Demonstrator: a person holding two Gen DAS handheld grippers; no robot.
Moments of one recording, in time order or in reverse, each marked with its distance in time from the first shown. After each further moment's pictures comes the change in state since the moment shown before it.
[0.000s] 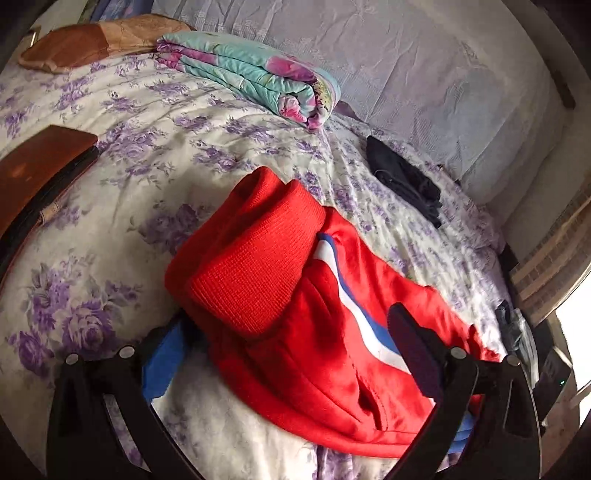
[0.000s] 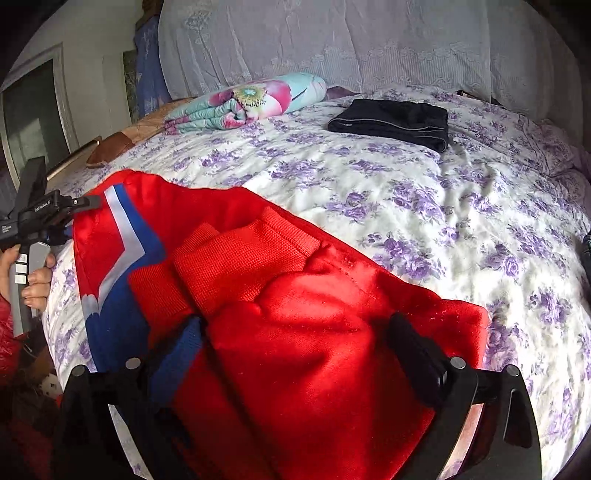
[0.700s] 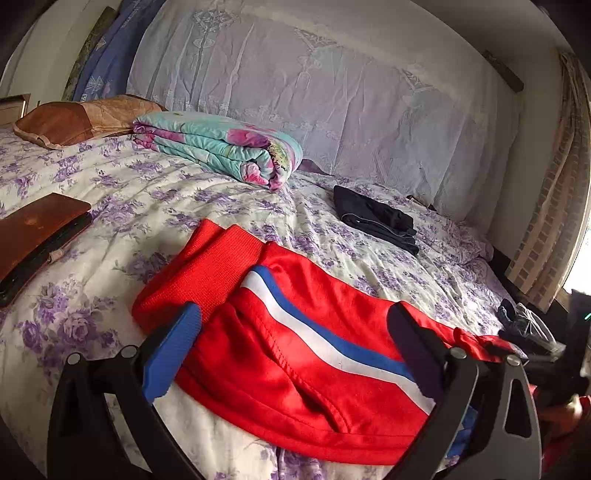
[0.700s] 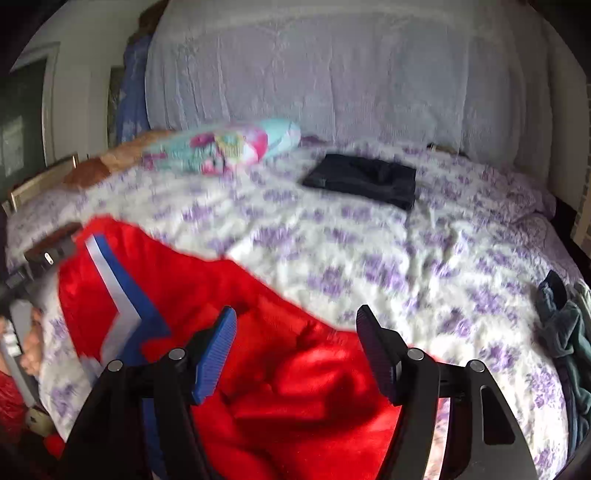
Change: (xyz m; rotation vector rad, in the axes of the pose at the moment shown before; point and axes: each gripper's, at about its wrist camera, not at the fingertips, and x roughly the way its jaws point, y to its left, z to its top) left arm -0.023 -0.044 -0.037 0.214 -0.273 0.028; right arm 0.031 0.042 0.023 -0.138 0.097 -0.197
